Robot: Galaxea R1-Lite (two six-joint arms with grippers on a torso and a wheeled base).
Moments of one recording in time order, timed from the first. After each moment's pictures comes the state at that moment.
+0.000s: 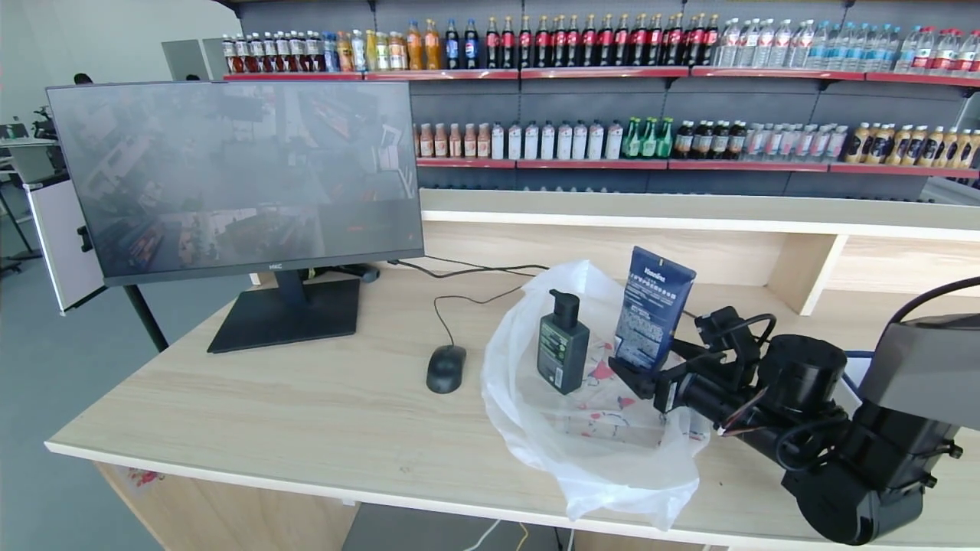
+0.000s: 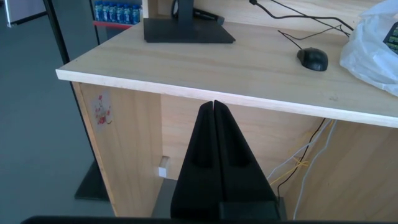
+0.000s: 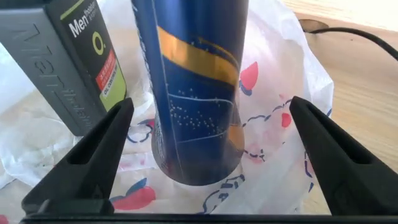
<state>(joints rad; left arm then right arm) 0.00 0.00 0.00 0.00 0.00 0.00 0.24 2.16 -0.49 -1.57 0.24 -0.02</state>
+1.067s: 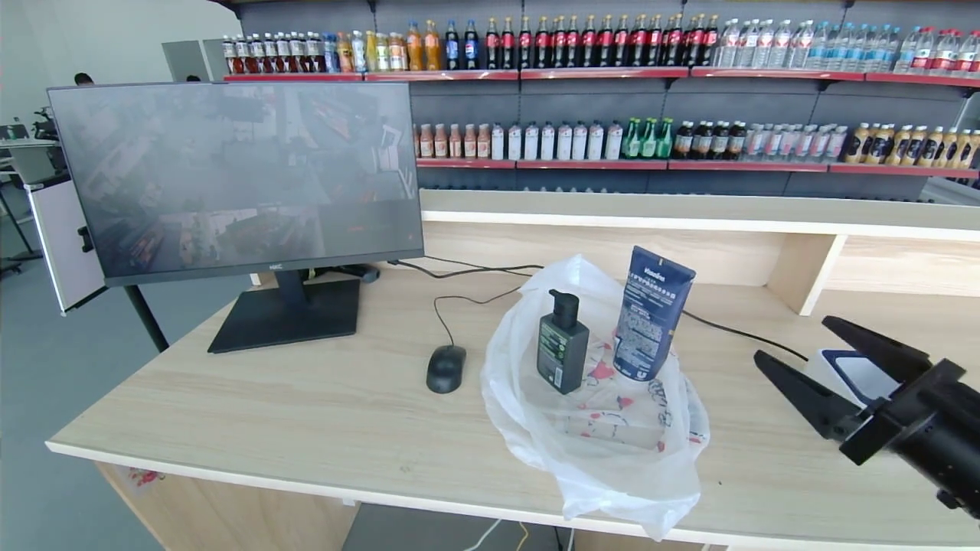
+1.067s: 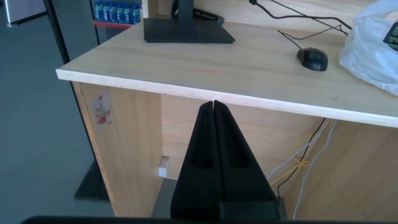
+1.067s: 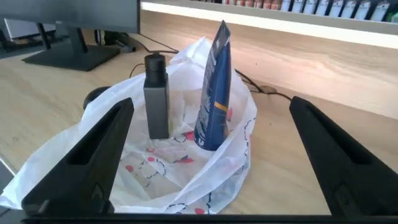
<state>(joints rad) 0.00 0.00 0.00 0.00 0.00 0.00 0.17 1.42 -0.03 -1.54 0.24 -0.01</state>
